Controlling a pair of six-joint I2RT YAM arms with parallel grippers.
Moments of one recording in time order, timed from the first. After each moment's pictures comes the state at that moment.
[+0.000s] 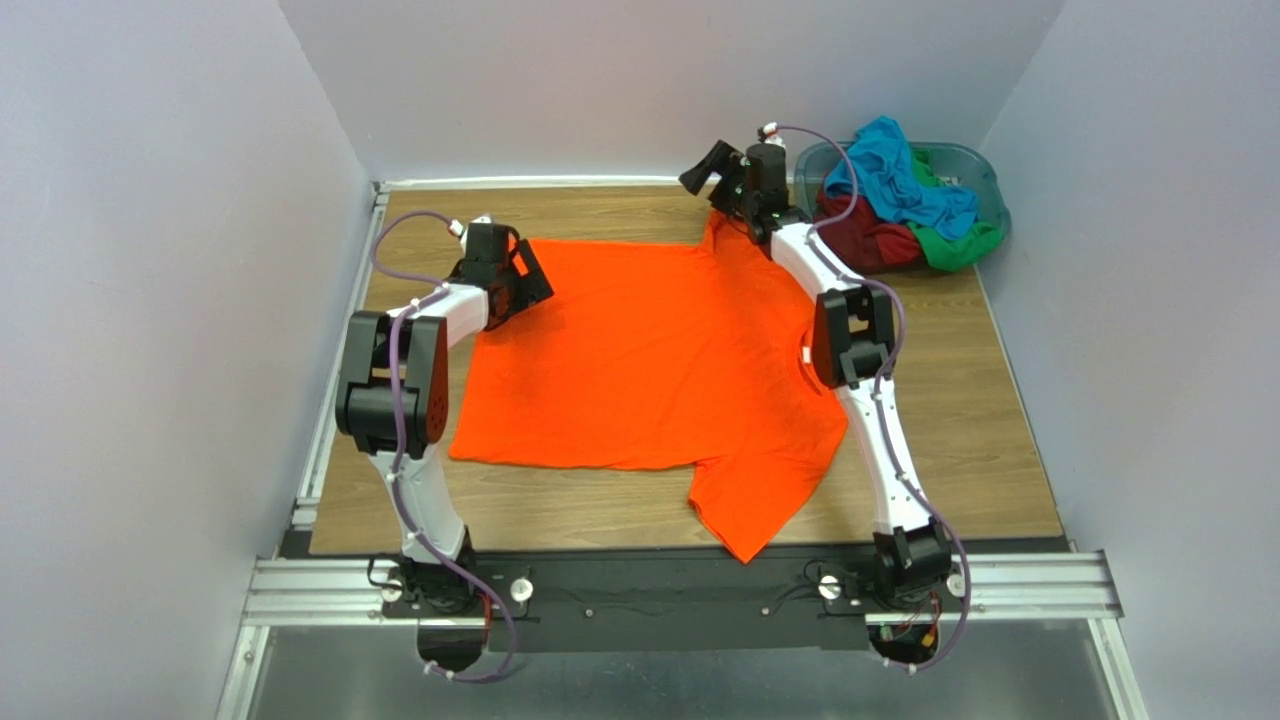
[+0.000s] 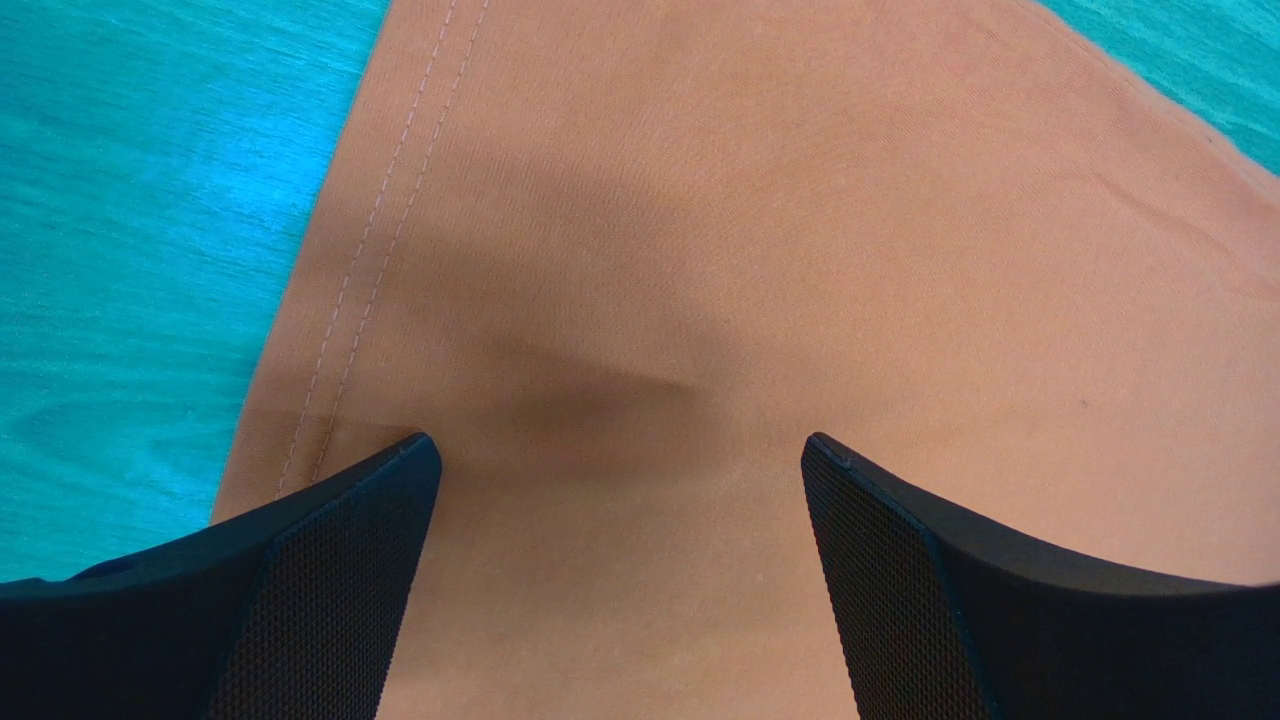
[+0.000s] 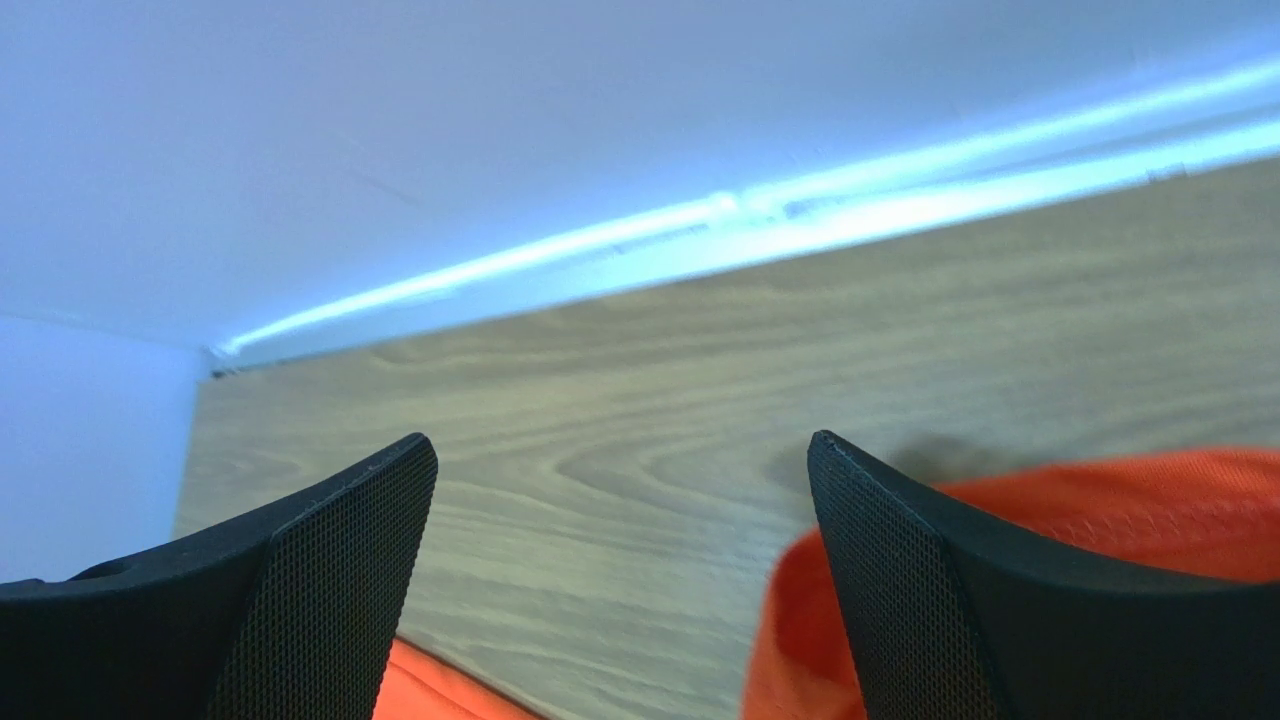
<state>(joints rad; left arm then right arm) -0.10 1.91 1.18 -0.06 -0.06 -0.53 0.27 2.77 2.43 0.01 -0.15 0.70</state>
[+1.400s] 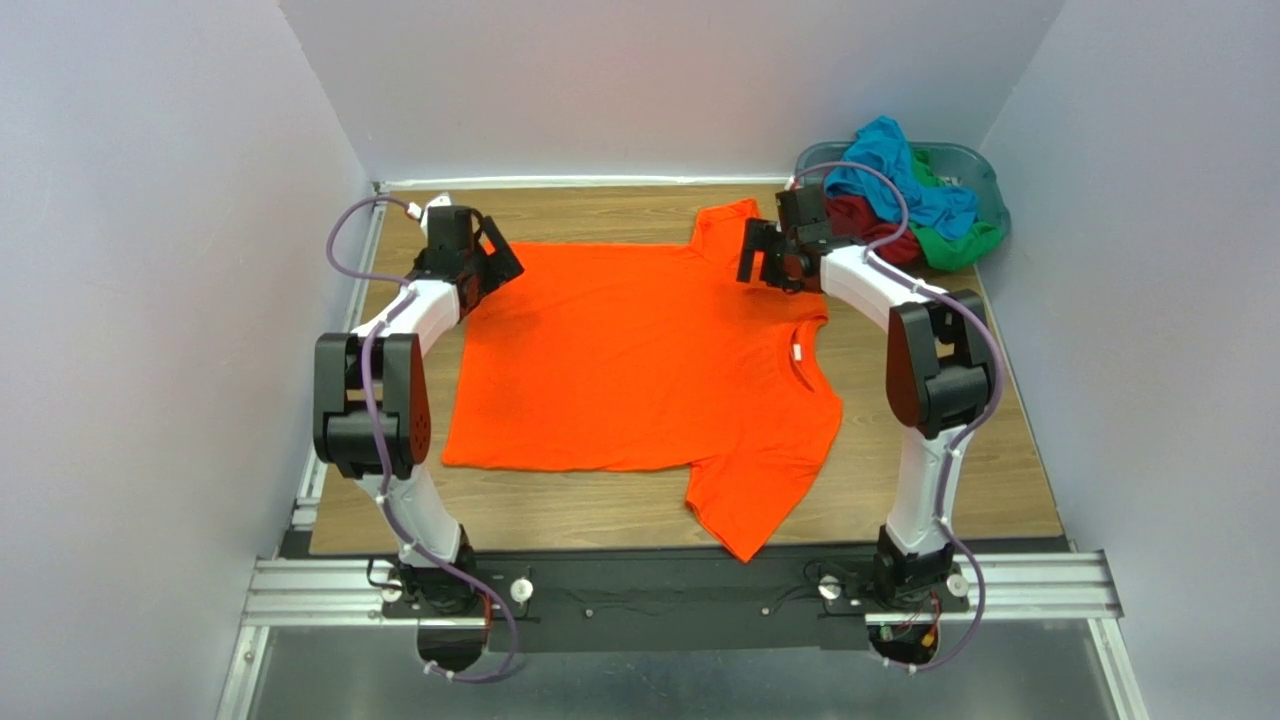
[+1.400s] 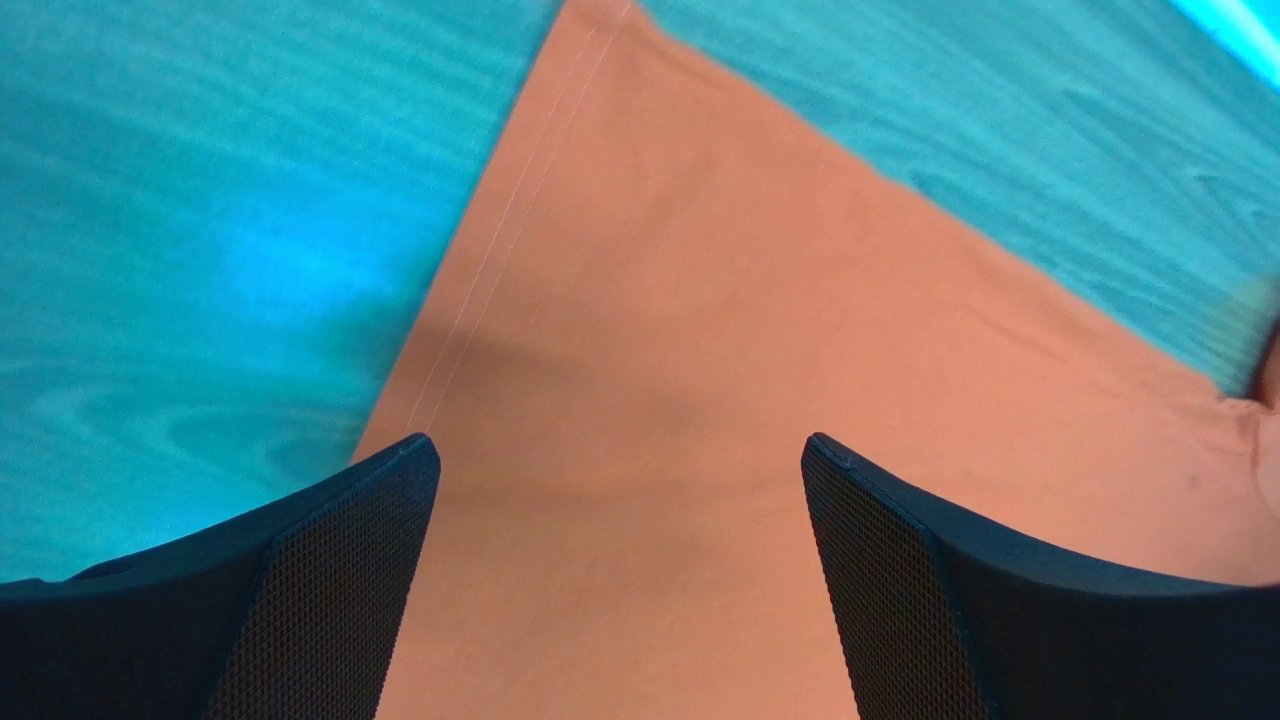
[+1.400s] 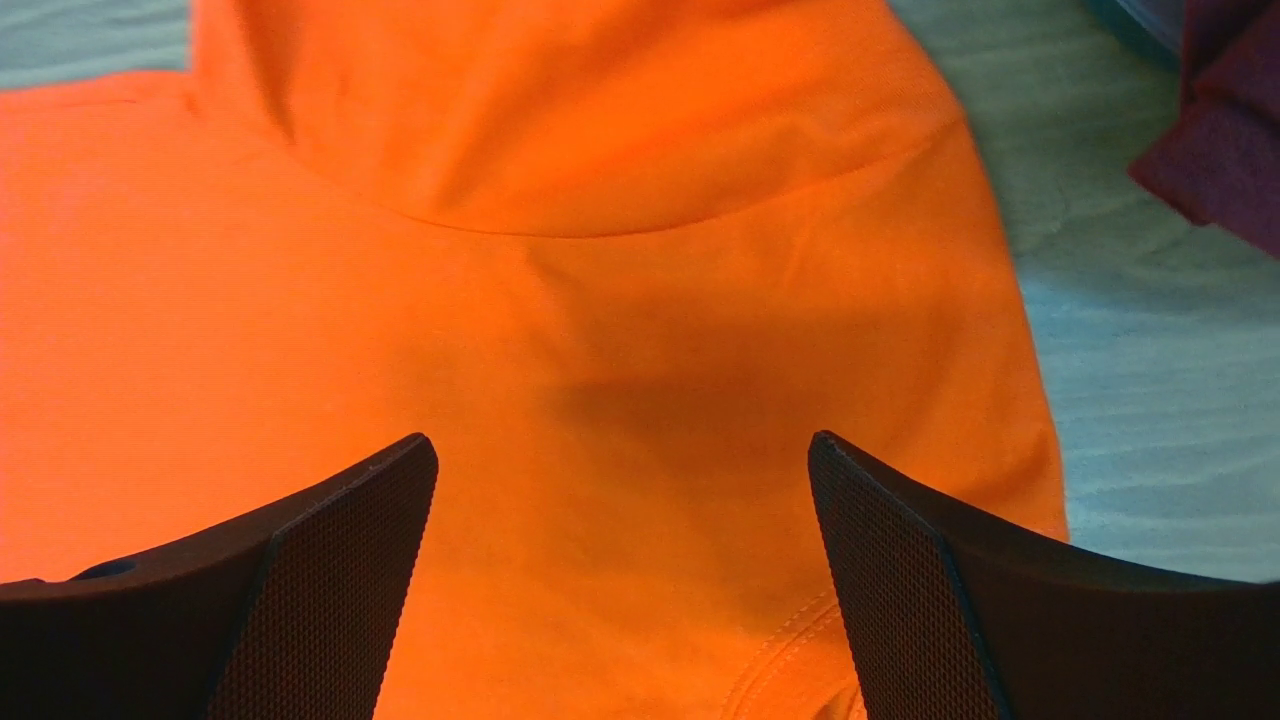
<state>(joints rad) -0.01 1.79 1.18 -0.08 -0.06 -0.53 0.28 2.03 1.50 -0.28 0.08 0.34</state>
